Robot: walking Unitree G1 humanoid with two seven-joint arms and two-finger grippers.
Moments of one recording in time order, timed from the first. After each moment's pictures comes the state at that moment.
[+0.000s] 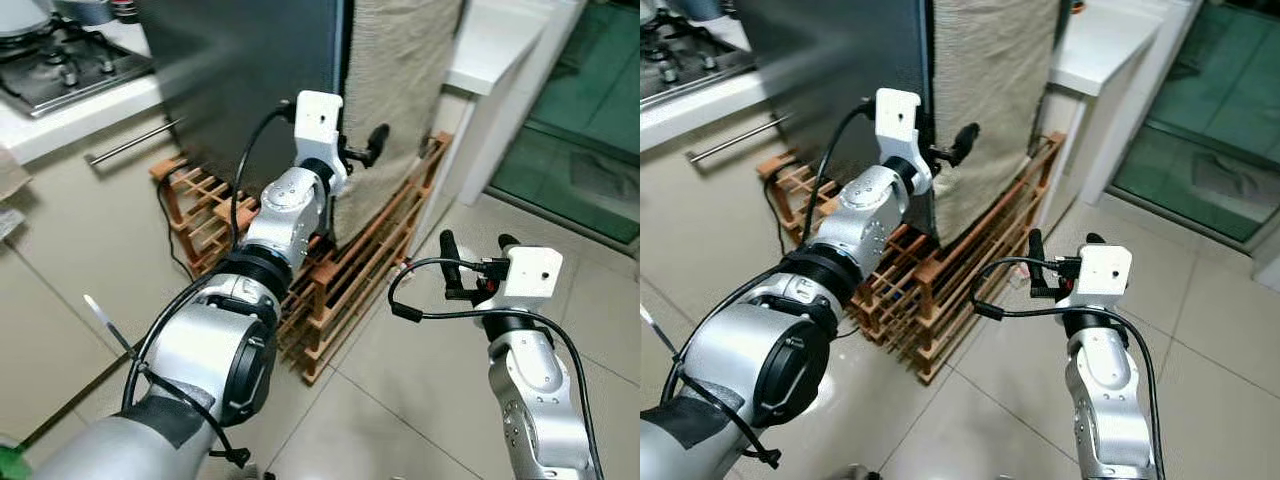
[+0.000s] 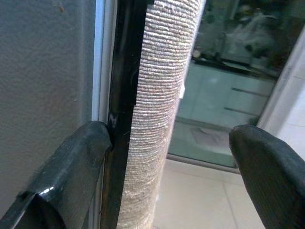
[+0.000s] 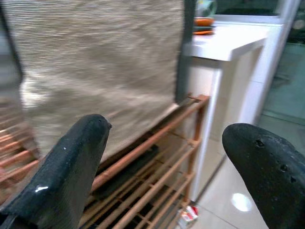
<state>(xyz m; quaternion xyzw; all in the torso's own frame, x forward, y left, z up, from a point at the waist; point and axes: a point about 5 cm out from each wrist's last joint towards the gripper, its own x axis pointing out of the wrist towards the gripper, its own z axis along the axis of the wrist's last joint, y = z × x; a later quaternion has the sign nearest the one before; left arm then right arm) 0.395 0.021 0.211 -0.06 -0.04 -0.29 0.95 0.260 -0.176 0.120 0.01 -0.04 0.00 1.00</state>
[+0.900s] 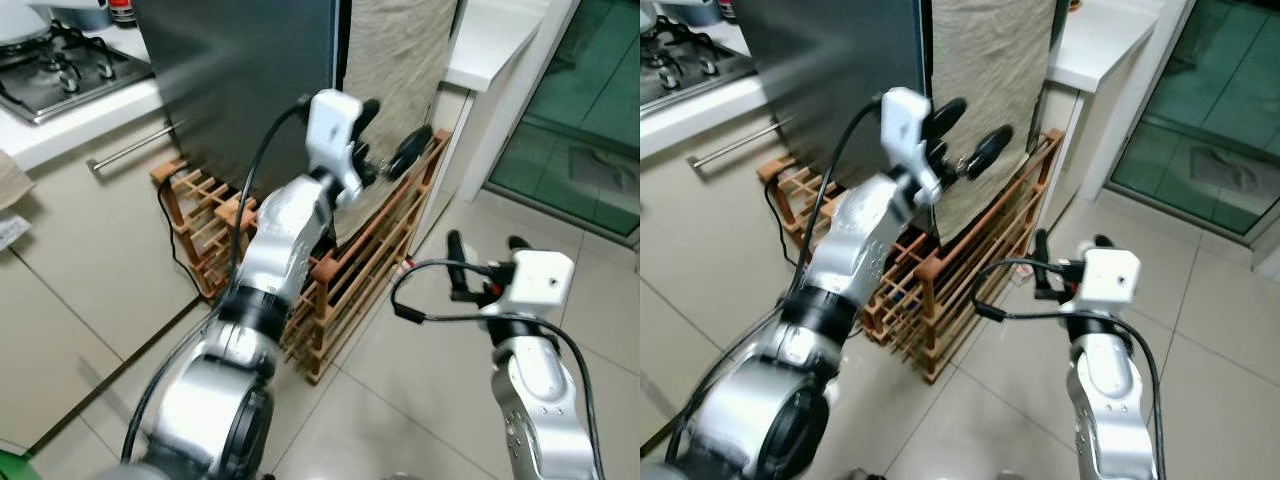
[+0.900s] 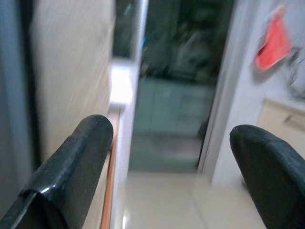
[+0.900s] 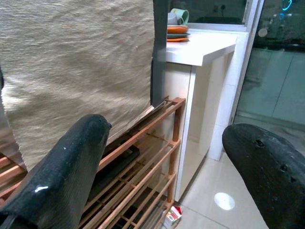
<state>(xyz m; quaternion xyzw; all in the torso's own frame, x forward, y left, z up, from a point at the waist) 0.338 0.048 0.182 -0.07 -0.09 -0.36 0.92 0.242 -0.181 0.126 0.00 -0.06 -0.03 1.00</state>
